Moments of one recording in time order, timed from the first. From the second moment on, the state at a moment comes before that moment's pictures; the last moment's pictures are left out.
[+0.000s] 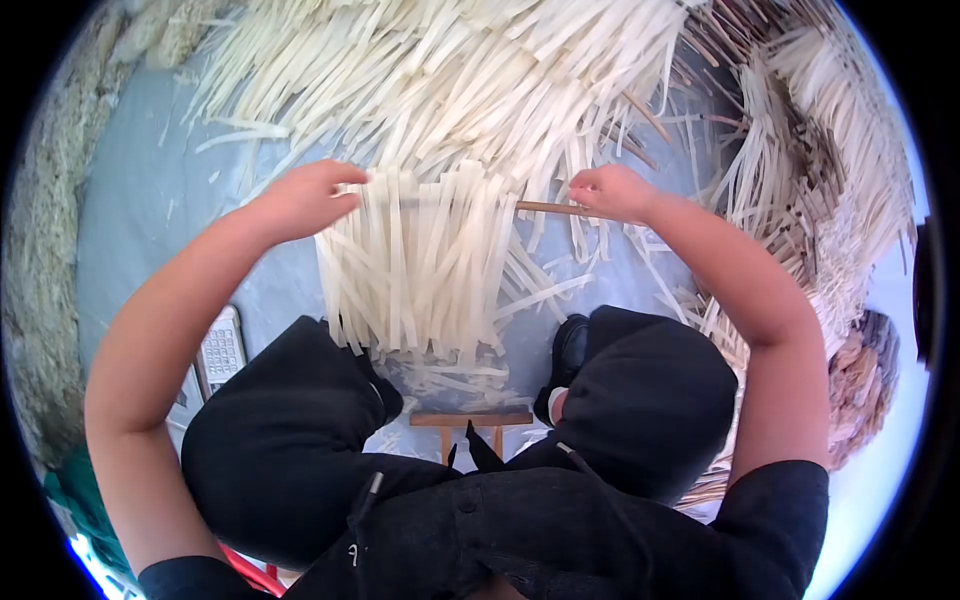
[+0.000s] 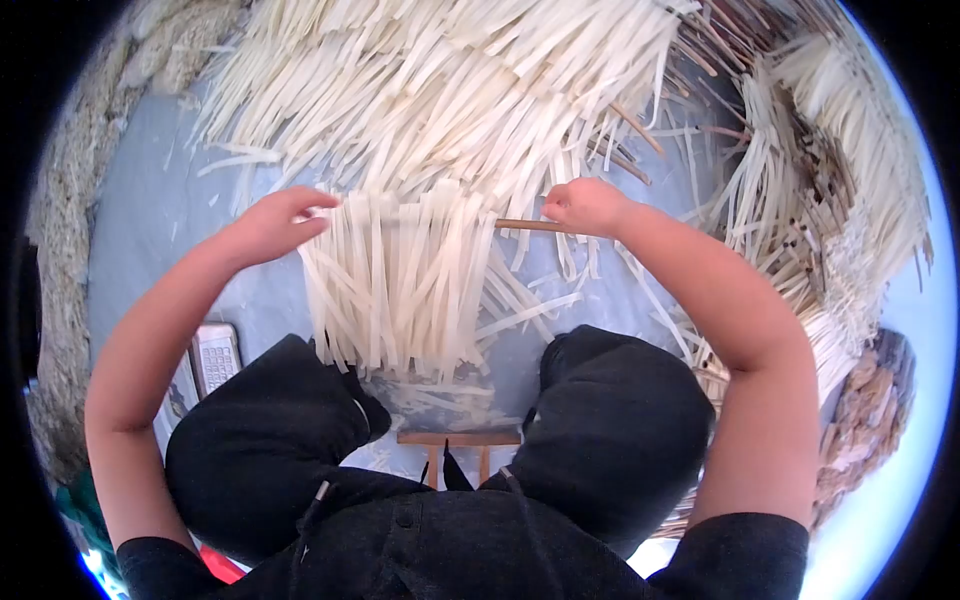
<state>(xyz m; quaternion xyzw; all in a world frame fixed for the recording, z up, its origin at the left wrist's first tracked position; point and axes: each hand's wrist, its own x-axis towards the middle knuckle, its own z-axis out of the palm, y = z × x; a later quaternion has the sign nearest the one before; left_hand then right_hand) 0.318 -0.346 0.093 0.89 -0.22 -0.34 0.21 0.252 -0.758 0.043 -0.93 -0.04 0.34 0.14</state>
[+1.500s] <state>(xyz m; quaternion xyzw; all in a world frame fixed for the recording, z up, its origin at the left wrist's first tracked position) 0.242 -0.517 -0.015 0.94 -0.30 -0.08 0.10 0.170 -0.773 0.047 -0.96 -0.13 0.14 0.19</state>
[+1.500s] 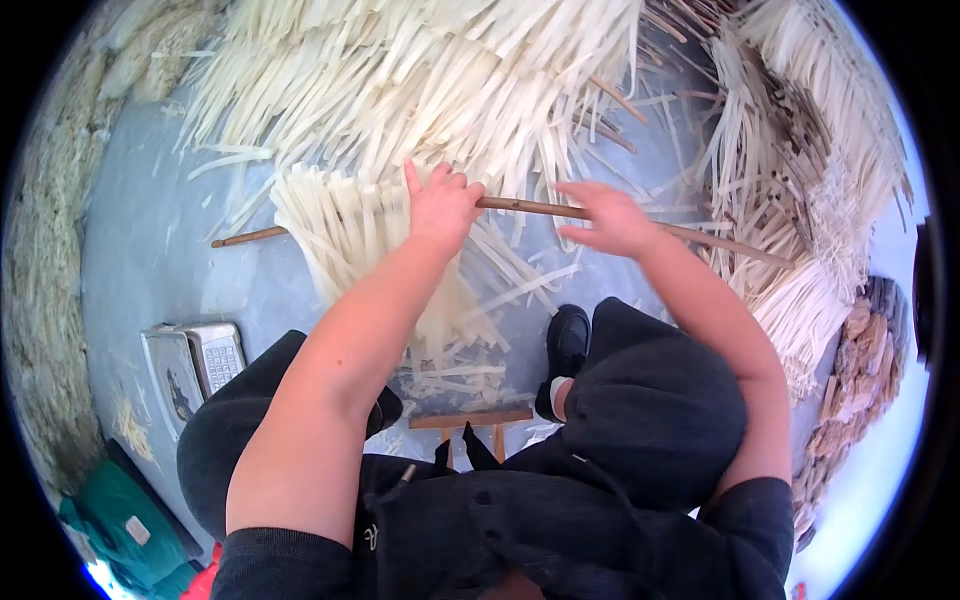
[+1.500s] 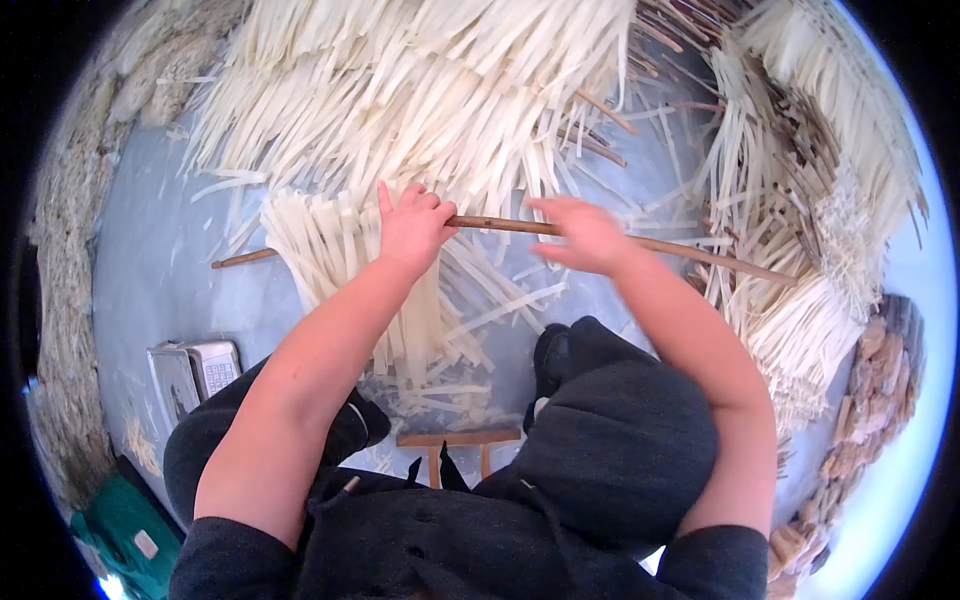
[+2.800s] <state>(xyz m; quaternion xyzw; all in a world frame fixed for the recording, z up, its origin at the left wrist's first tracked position) 0.238 -0.493 -0.061 0.94 -0.31 -0.13 0.09 0.162 -0.786 0.029 -0.97 -0.04 0.25 0.00</state>
